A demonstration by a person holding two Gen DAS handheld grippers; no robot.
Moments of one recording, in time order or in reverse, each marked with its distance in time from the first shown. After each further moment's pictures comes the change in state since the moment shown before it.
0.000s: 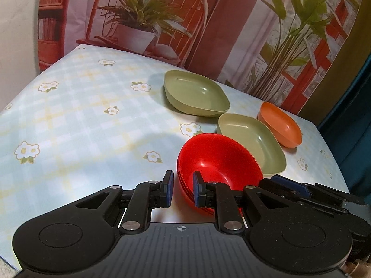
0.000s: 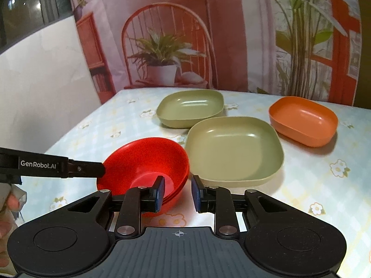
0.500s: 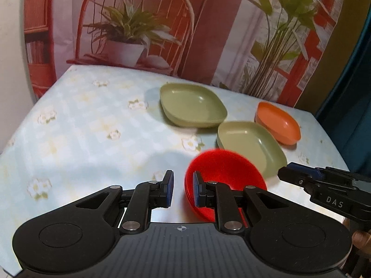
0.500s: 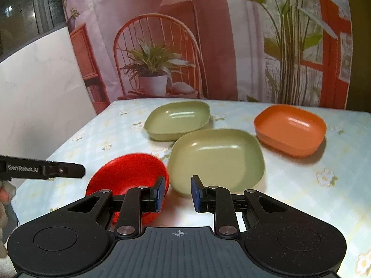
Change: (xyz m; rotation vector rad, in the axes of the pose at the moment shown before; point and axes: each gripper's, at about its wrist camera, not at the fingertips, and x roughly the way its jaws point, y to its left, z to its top) left arm -0.013 0.000 0.031 0.127 -0.003 0.002; right arm -0.011 -0.024 0.018 0.011 -0.029 -0.006
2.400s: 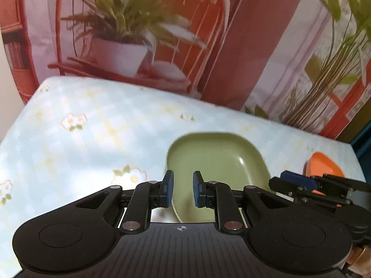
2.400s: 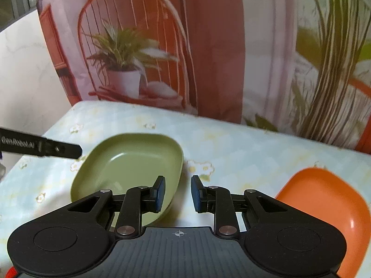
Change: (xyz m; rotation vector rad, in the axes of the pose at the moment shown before) left arm 0.170 0.018 0.123 -0.061 0.108 0.067; right arm 0.197 -0.067 0.122 -0.040 0.125 -0.005
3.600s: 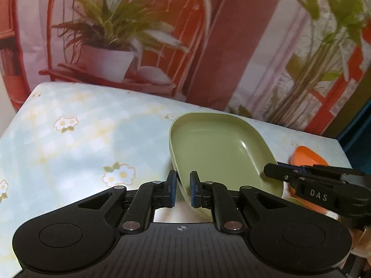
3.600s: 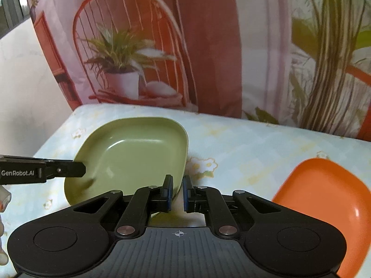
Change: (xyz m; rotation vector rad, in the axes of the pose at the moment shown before) left arm -0.025 -0.014 -0.015 0.038 -0.054 -0.059; right arm -0.011 -0.001 0.002 0.068 0.011 0.015
